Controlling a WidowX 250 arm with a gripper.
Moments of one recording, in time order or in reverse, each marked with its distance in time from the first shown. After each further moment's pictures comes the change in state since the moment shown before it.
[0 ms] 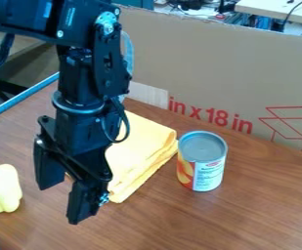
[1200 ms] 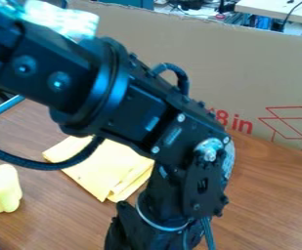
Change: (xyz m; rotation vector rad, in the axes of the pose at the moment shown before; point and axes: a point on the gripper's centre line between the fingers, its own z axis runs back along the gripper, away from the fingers) arm 0.004 -0.102 -0.040 0.006 0.040 -0.309
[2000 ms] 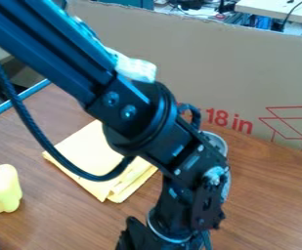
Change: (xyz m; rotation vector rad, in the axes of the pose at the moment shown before) arm 0.020 0.008 -0.040 -0.037 0.074 -0.026
